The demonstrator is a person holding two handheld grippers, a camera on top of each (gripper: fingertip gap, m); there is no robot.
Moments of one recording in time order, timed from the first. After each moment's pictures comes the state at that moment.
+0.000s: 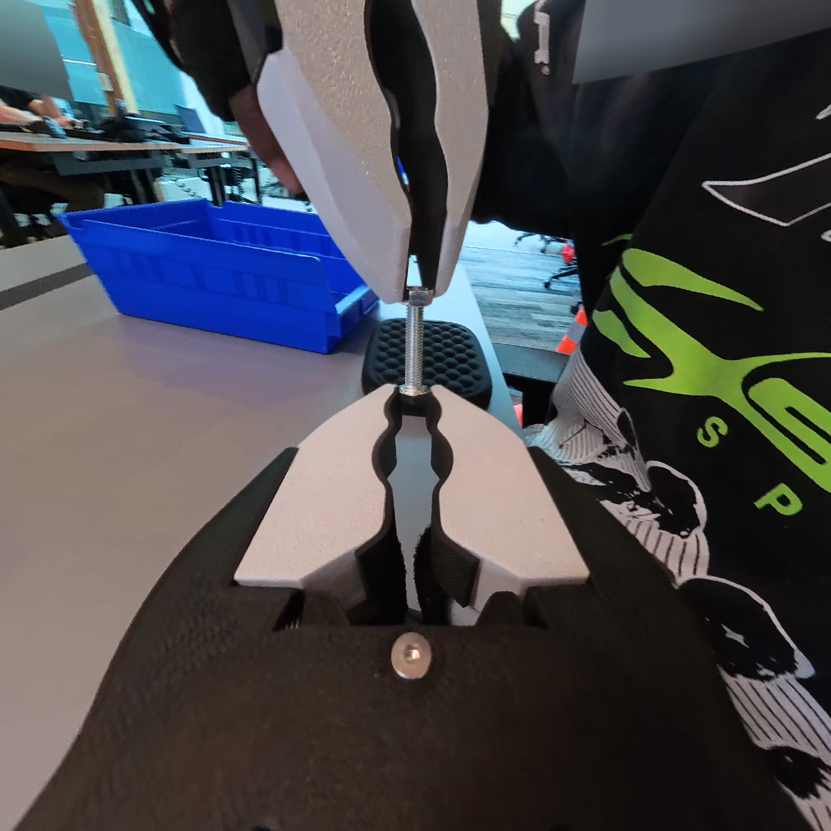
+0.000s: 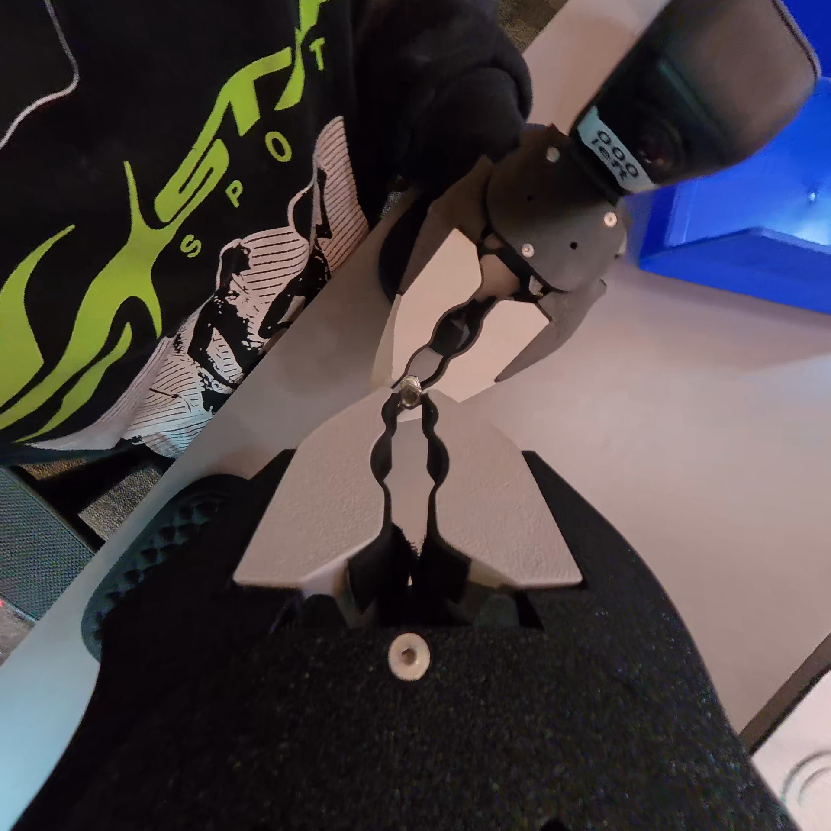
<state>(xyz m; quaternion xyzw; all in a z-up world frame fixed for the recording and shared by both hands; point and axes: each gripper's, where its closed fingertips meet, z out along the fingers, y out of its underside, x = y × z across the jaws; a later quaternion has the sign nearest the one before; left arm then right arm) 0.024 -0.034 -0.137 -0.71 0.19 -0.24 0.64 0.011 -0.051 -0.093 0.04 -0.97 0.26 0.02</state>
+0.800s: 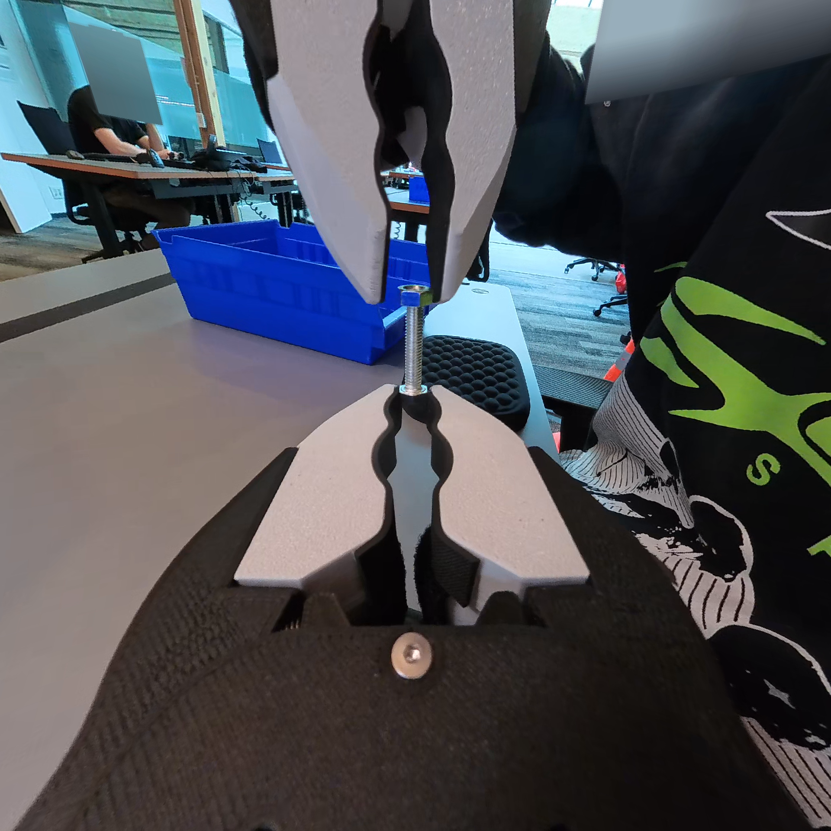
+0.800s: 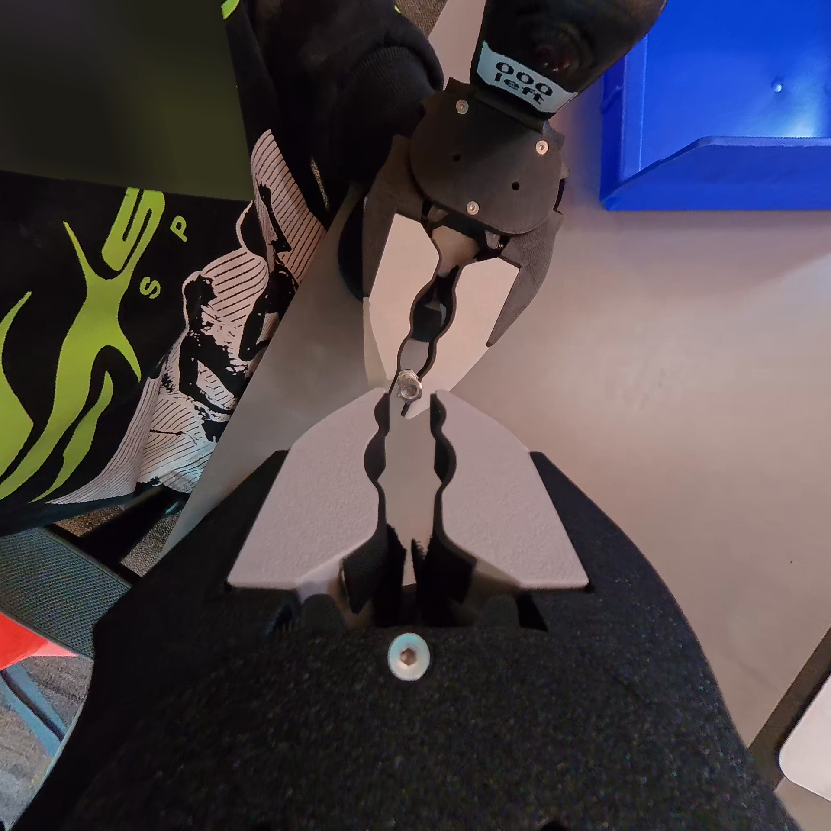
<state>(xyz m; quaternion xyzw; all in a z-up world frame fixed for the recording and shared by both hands) 0.007 -0.029 -0.132 -0.70 0.14 -0.20 0.67 -0.006 -0.045 -0.092 -0.06 -0.97 0.25 0.03</state>
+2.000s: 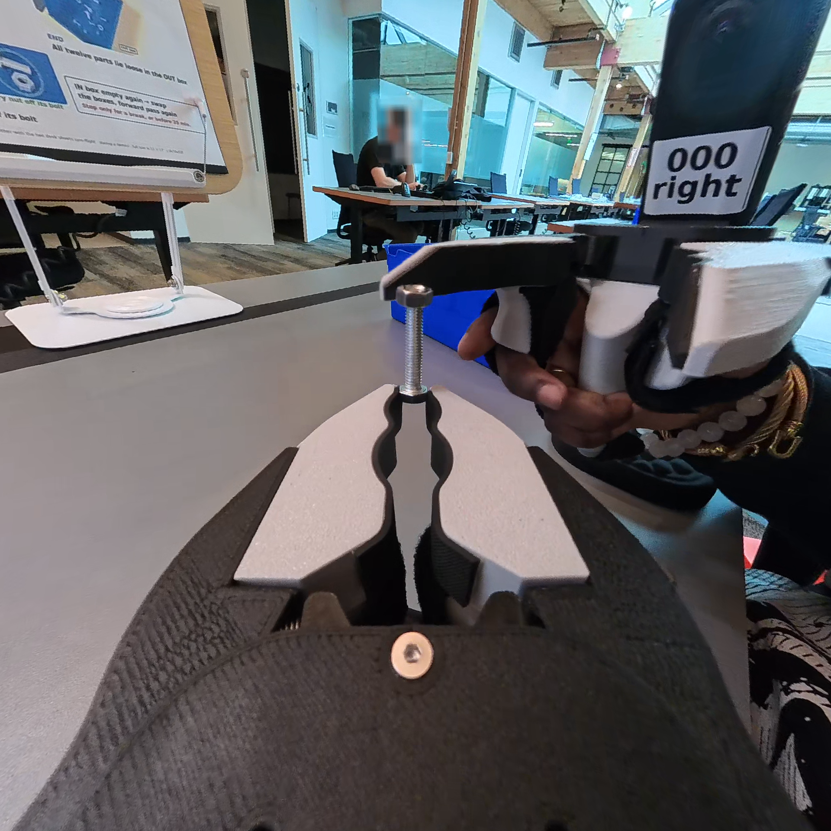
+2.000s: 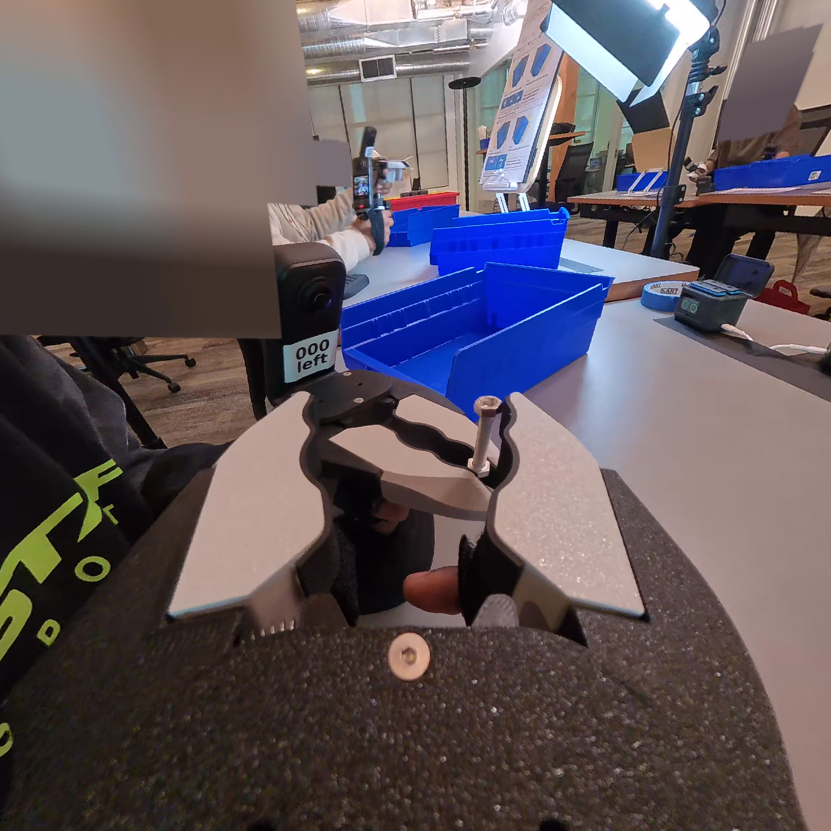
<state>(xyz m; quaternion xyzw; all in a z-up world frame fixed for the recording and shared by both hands) -0.054 -0.018 -0.131 -0.71 -0.04 -0.02 0.70 -0.045 -0.067 -0.081 -0.31 -0.64 0.67 0.24</state>
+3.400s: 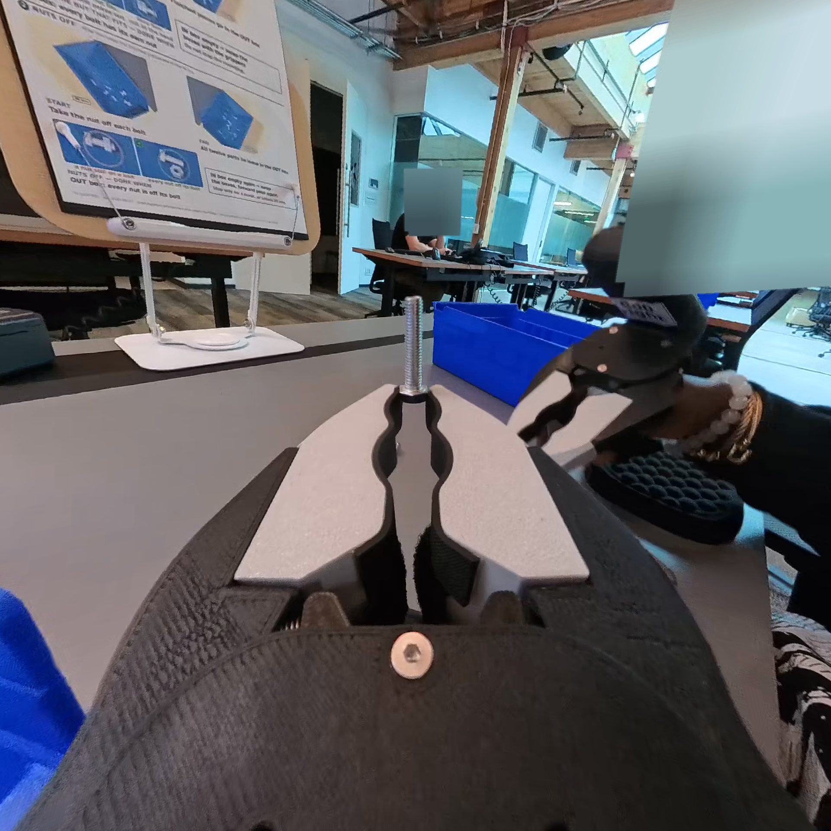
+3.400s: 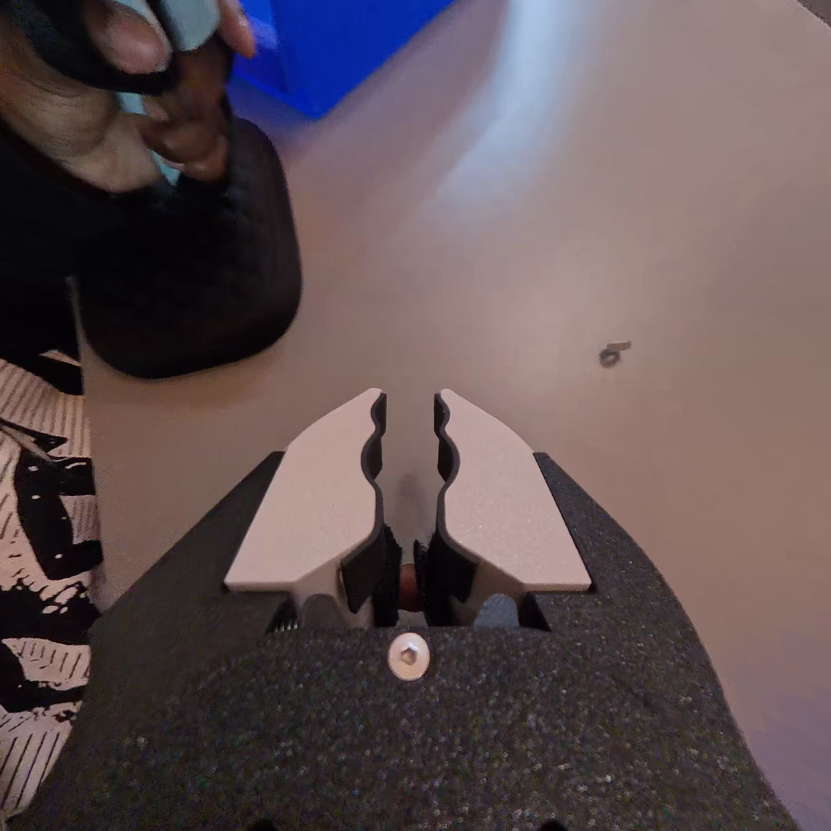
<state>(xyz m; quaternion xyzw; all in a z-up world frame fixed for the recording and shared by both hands) -0.098 -0.059 -0.109 -0.66 -0.08 -0.01 0.74 -0.029 0.017 -0.201 -0.45 -0.78 0.38 0.19</state>
